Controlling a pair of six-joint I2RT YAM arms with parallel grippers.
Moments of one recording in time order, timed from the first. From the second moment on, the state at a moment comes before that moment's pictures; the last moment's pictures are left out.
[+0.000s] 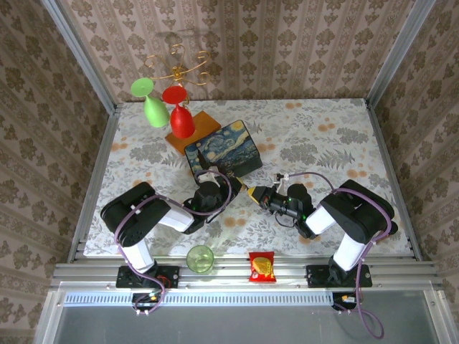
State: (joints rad) left arm -0.88 1.73 0.48 0.98 -0.07 -1.29; right arm 0.57 1.72 0.28 1.23 -0.37 1.34
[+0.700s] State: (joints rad) left arm -0.88 1.73 0.48 0.99 -0.07 -1.31; right arm 0.58 1.67 0.26 1.22 -0.37 1.34
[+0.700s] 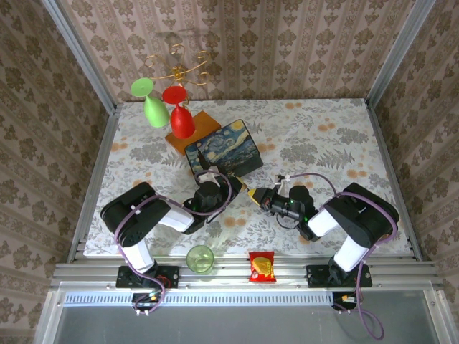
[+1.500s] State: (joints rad) left arm -0.89 1.71 0.48 0.99 -0.07 -1.32; right arm 0.58 1.69 0.26 1.22 -0.38 1.33
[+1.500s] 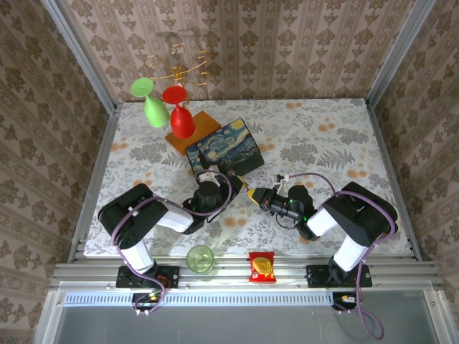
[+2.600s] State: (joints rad) left arm -0.90 1.71 0.48 1.02 -0.07 -1.34; right arm 0.49 1.65 0.25 1.22 -0.53 1.25
